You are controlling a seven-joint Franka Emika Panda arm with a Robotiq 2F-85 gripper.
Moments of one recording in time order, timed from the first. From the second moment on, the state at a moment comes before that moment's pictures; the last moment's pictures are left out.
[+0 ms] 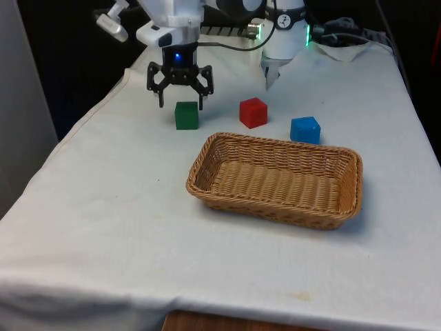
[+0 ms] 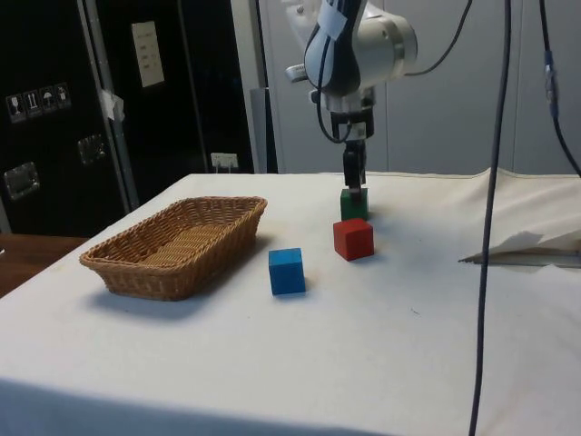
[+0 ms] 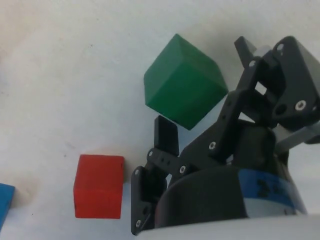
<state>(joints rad) 0.29 0.38 -0.67 -2.42 0.38 2.71 -0.82</state>
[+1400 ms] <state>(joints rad) 0.29 0.38 -0.67 -2.39 0.49 2.71 -0.87</state>
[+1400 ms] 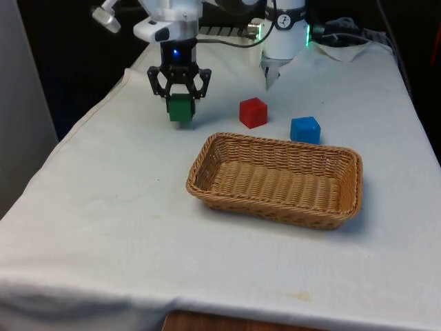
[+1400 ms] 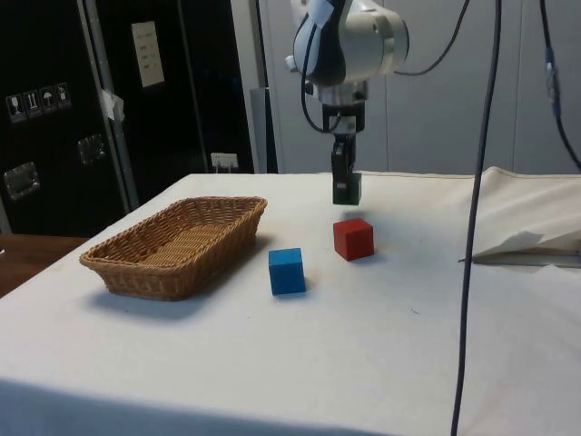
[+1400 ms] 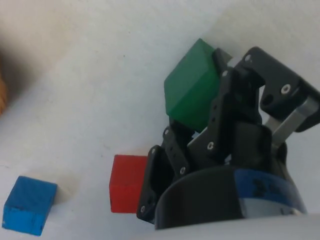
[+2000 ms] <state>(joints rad) 0.33 0.22 -0.66 -2.38 0.34 2.67 -0.71</state>
